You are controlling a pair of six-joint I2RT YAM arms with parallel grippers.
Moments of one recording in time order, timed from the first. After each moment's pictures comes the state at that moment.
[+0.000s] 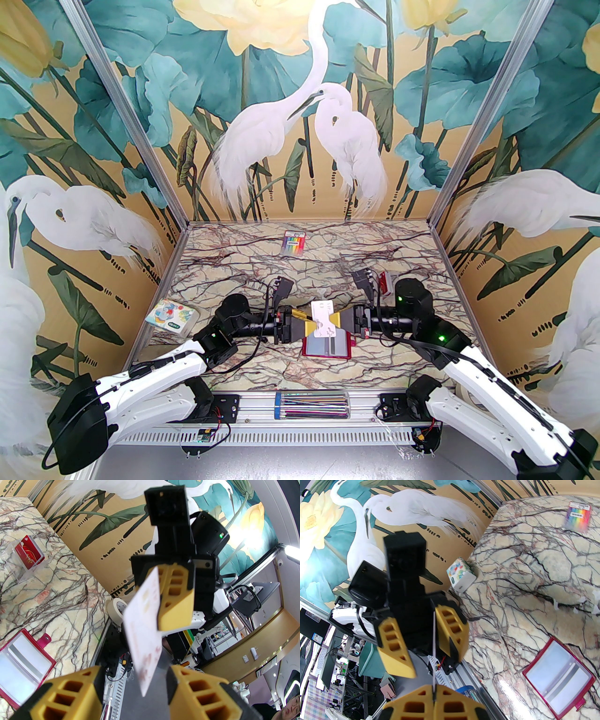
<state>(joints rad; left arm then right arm) -0.81 1.01 0.52 0.45 0.72 -0.84 0.60 0.79 0.73 -0.27 -0.81 0.70</state>
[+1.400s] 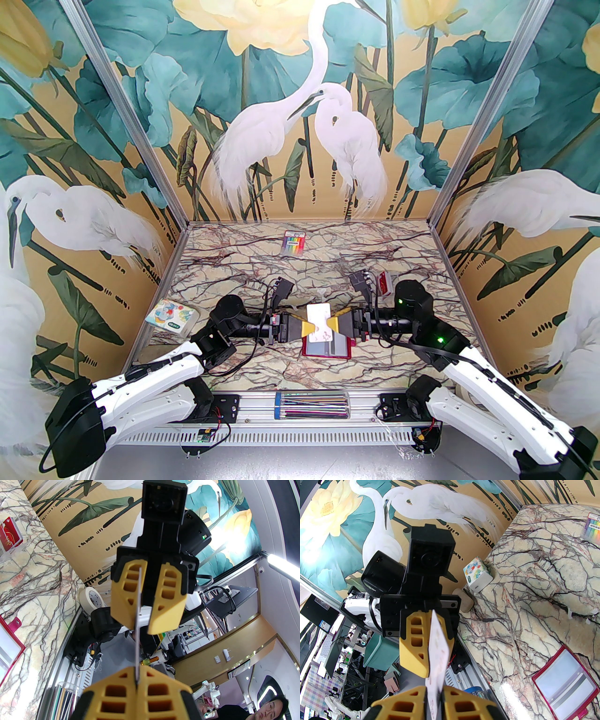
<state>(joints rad) -0.81 0.98 0.52 0.50 0.81 -1.04 0.62 0.78 0.71 -0.22 -0.86 0.68</state>
